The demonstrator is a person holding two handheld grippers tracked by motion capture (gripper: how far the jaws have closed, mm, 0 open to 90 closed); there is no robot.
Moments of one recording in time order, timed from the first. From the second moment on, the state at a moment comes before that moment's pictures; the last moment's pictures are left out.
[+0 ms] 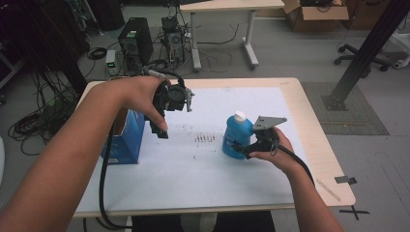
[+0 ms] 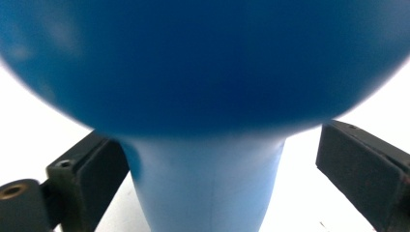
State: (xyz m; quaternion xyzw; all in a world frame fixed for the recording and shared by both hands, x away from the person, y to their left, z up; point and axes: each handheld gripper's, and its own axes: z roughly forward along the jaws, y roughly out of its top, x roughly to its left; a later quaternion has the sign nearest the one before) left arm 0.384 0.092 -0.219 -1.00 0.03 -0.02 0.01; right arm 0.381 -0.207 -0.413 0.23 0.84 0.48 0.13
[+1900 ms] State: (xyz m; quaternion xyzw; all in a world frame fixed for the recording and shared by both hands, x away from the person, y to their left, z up) left arm 0.386 0.088 -0.219 -1.00 0.03 -0.01 0.01; right arm 0.376 -0.201 -0.420 0.21 0.83 0.50 0.13
